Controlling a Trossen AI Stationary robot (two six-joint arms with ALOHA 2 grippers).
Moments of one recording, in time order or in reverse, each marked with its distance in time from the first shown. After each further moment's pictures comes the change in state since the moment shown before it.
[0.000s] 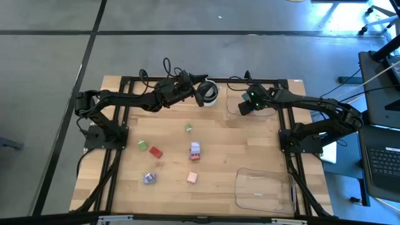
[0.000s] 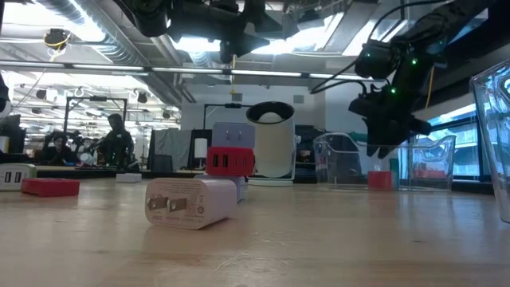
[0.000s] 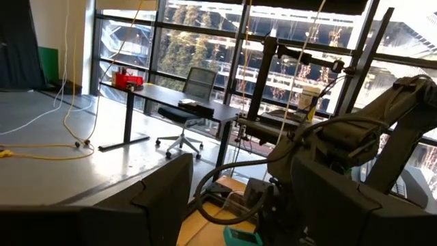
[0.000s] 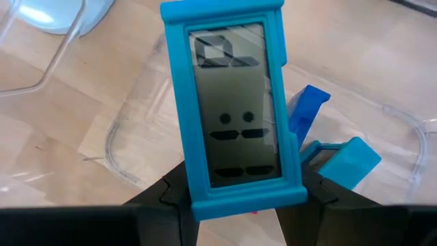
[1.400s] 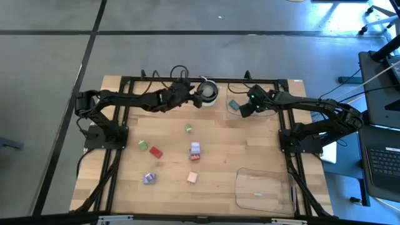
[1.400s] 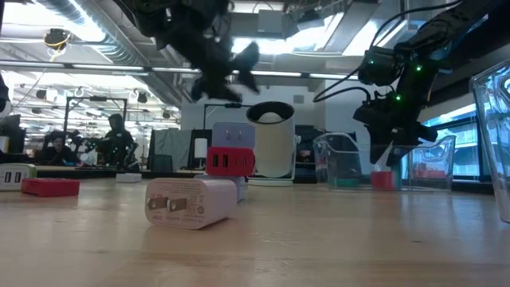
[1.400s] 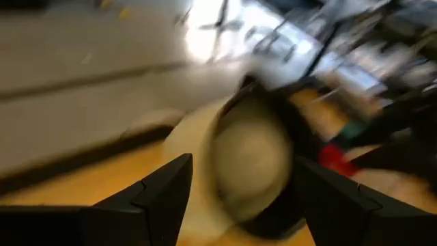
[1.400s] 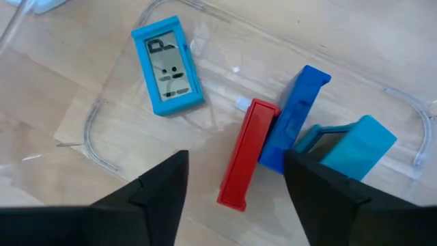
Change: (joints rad) left arm 0.003 -0.001 0.000 -0.614 -0.260 -0.359; right arm 0.000 0.001 -0.052 0.024 0.000 -0.004
